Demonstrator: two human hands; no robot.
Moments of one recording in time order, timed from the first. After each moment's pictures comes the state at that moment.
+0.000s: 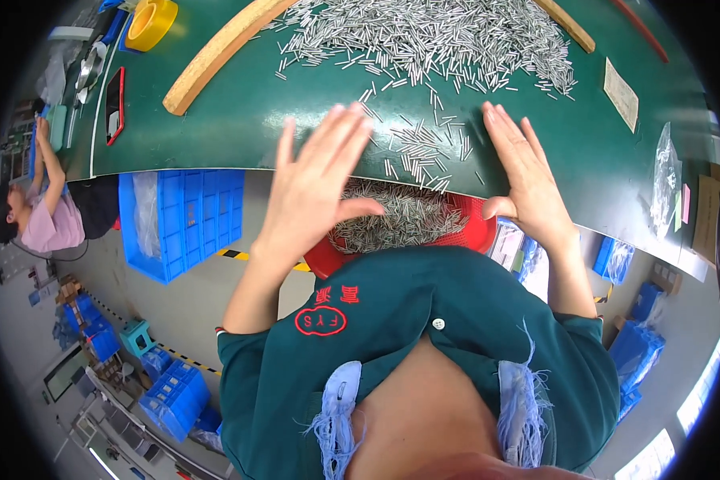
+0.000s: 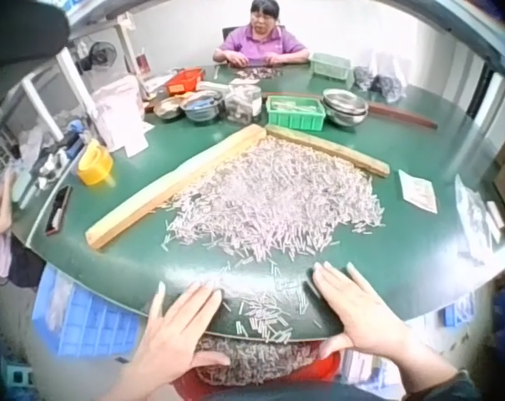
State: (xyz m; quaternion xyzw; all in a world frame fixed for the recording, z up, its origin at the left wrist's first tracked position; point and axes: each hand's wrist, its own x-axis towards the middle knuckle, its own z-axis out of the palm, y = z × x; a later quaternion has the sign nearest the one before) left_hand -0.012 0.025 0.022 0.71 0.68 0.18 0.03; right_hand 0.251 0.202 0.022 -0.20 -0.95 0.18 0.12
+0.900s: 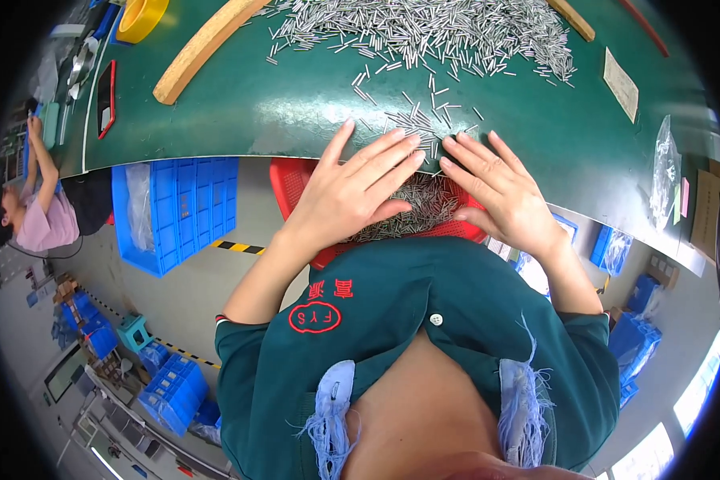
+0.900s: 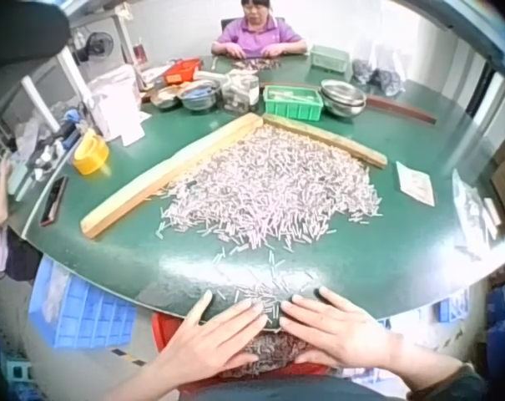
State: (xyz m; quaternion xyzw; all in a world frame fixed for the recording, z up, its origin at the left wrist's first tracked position) left_hand 0.020 0.030 0.005 0.78 0.59 0.20 0.03; right_hand 0.252 0.174 0.032 -0.10 -0.97 0.20 0.08
